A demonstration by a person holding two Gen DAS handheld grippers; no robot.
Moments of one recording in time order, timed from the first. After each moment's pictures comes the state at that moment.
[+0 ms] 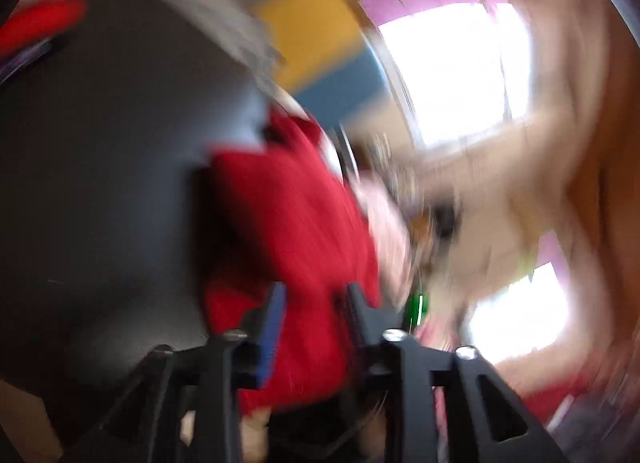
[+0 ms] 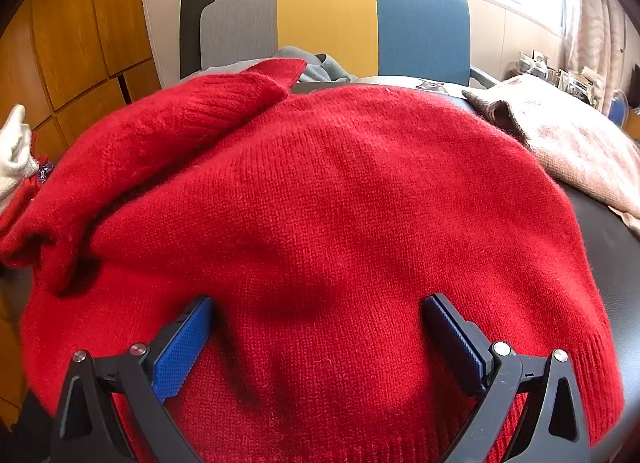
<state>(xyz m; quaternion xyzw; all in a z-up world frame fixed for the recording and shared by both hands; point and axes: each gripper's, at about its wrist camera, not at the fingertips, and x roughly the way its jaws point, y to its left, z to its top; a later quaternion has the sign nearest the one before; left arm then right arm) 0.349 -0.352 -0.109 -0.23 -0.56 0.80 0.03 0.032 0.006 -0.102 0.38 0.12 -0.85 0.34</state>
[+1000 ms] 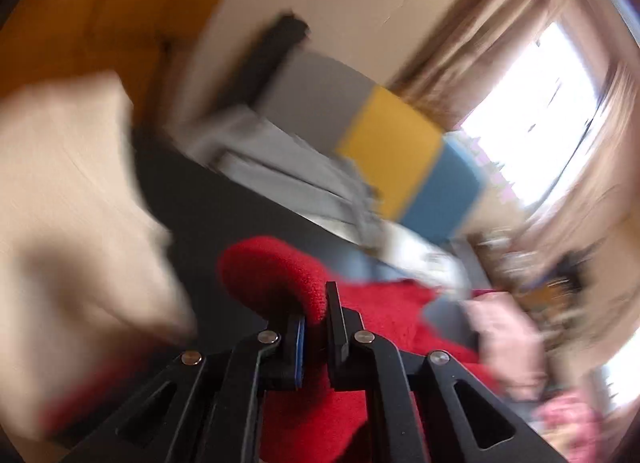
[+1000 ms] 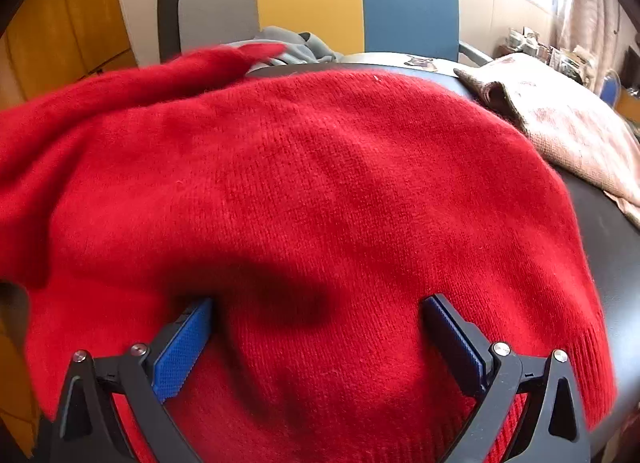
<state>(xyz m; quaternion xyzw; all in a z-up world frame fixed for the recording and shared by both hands) 0.316 -0.419 0.061 -0.22 -0.31 0.88 -0.29 0.029 -0.011 -0.098 0.42 0.12 -0.85 0.30</state>
